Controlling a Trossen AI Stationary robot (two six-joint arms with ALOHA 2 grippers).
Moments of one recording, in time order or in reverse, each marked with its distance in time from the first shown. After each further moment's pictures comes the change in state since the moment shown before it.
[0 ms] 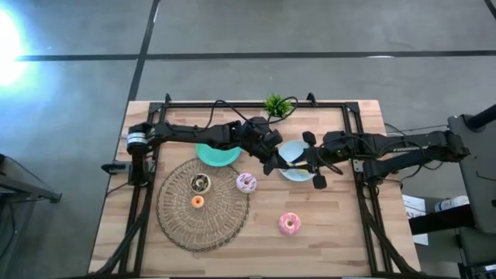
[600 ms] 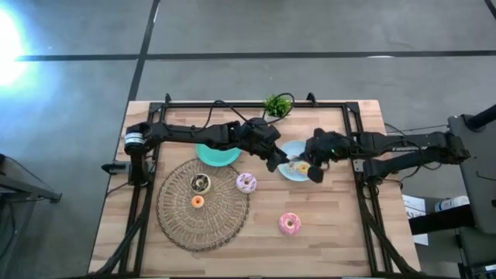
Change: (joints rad) left arm -0.020 -0.021 0.001 -0.072 -0.240 -0.014; right arm -0.061 0.007 -0.002 -0.227 0.187 0.328
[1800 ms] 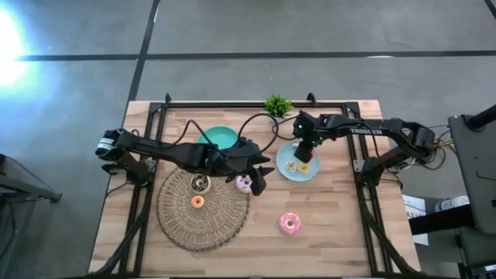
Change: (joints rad) left arm -0.294 -0.233 0.000 -0.244 -0.614 0.101; right arm -0.413 0.461 0.081 -0.106 -0.055 -0.112
